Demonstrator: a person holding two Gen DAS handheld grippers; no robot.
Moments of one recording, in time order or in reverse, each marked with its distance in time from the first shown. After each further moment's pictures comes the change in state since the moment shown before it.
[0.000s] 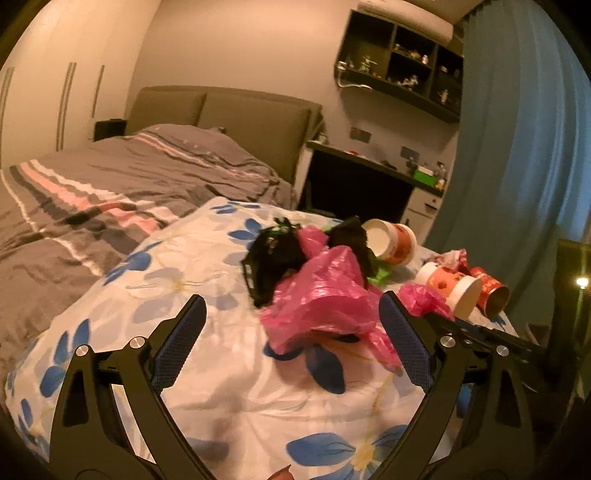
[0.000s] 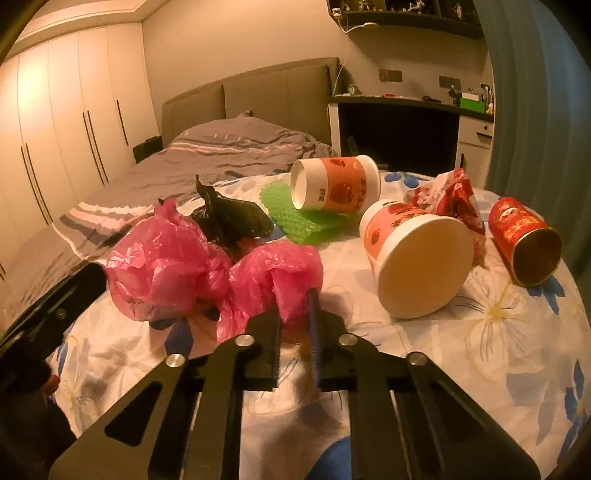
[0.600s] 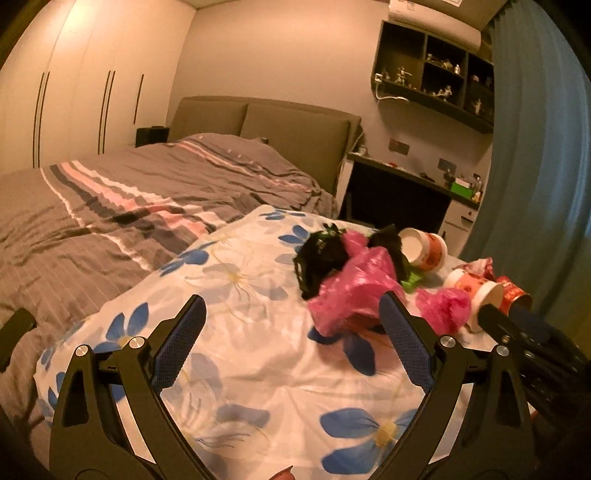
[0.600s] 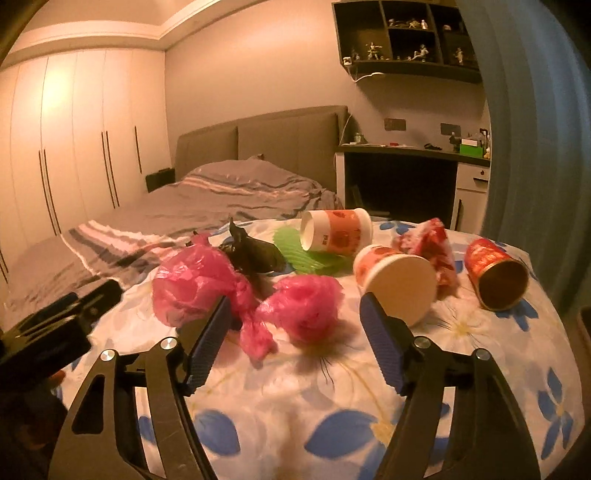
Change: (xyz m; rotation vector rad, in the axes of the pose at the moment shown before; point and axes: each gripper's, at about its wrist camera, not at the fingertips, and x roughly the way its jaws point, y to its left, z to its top) left arm -0.040 0.012 -0.008 -0.046 -0.059 0.186; right arm -0.046 0.004 -0.008 -0.058 -0.174 0.006
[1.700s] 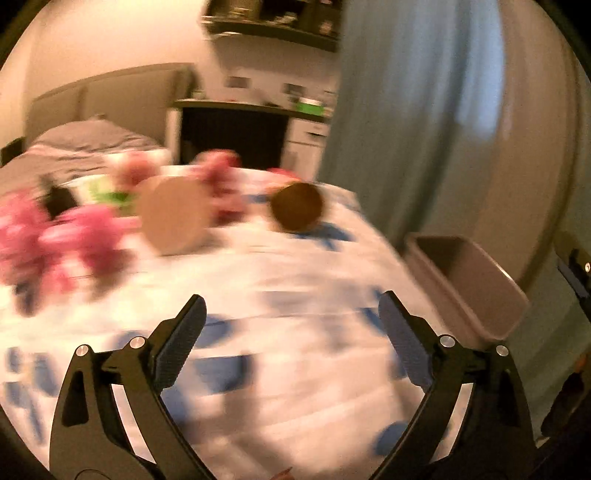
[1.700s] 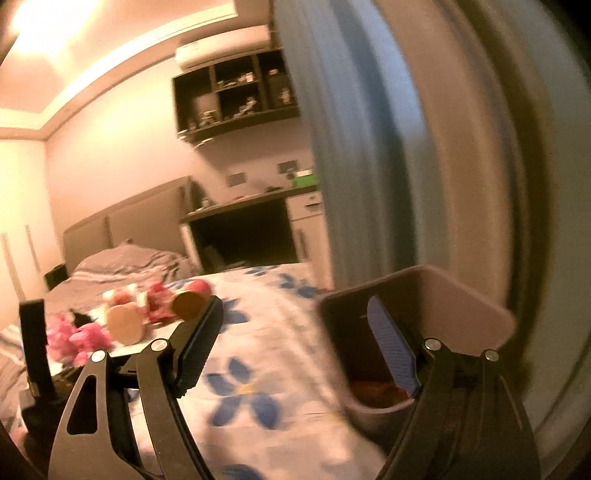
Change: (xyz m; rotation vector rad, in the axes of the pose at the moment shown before) left arm -0.006 -0.257 -0.086 0.272 0.222 -0.447; right arm -0.206 -0.234 -0.058 0.300 -0.234 -0.408
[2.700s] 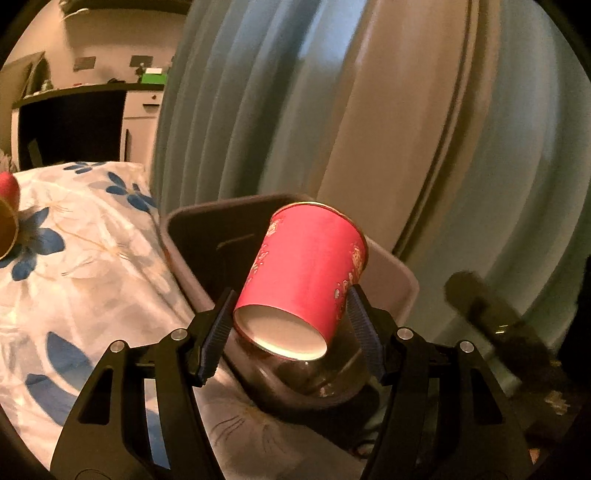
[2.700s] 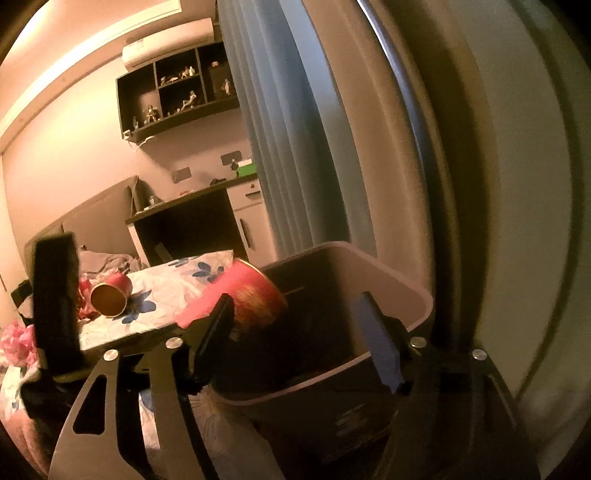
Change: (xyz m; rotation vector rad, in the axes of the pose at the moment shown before) left arm 0.095 -0.214 -0.008 0.217 0.154 -0.563; right arm -0.007 -0.111 -0.013 0.086 0.028 -0.197
